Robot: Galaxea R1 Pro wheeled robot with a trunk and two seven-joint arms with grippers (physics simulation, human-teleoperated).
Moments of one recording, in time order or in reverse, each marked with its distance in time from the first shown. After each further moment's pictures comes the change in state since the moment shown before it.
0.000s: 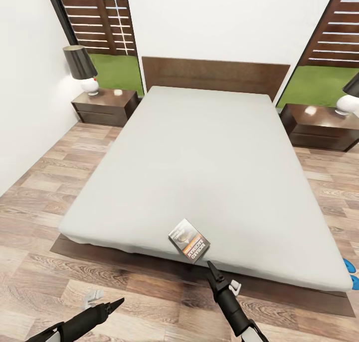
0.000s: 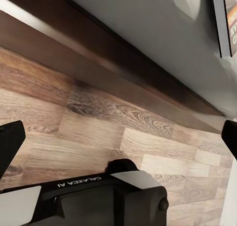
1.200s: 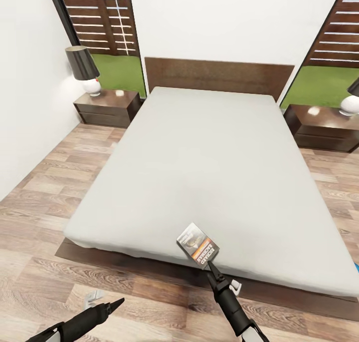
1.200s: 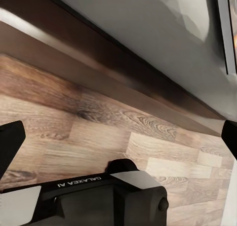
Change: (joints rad) left arm 0.000 0.000 0.000 0.000 0.000 0.000 0.001; right arm 0.000 -0.003 0.000 -0.003 0.000 0.000 0.000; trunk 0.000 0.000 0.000
